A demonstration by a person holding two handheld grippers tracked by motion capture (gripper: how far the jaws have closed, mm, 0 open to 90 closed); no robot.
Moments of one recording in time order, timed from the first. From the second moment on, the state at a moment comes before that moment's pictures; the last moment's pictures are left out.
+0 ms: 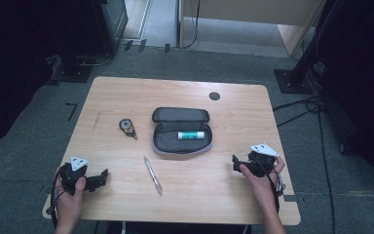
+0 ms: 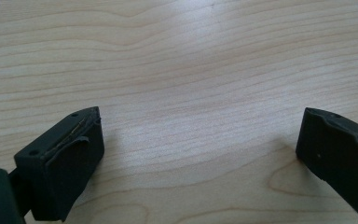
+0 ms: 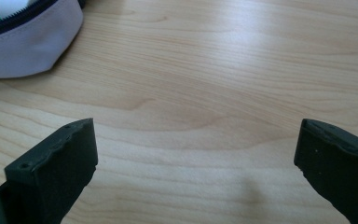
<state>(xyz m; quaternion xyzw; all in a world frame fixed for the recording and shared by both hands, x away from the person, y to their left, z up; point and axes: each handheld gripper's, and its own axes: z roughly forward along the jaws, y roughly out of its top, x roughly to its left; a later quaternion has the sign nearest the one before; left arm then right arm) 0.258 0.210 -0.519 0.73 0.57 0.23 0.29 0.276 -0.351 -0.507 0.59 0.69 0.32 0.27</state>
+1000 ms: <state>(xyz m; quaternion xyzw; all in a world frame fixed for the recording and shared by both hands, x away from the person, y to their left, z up) 0.258 0.209 -0.518 0.74 0.57 0.23 0.28 0.237 -0.395 -0.525 0.62 0.67 0.30 0.27</state>
